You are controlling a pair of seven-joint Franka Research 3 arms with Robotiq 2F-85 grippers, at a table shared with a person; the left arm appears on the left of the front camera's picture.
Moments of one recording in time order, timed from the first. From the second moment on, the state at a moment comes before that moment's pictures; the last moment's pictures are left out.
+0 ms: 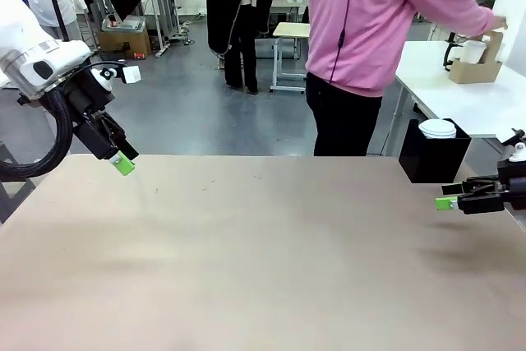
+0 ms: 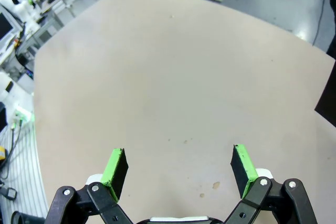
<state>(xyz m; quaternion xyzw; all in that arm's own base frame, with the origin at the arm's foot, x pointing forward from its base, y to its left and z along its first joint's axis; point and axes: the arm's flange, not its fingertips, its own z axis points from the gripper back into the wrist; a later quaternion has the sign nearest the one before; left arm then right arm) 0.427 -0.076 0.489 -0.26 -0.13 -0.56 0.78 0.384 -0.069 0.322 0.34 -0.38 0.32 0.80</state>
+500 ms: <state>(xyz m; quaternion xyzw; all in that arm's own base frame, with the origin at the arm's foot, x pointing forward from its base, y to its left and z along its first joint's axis) 0.427 -0.076 0.489 -0.26 -0.13 -0.56 0.78 0.384 -0.069 0.322 0.34 -0.38 0.32 0.80</state>
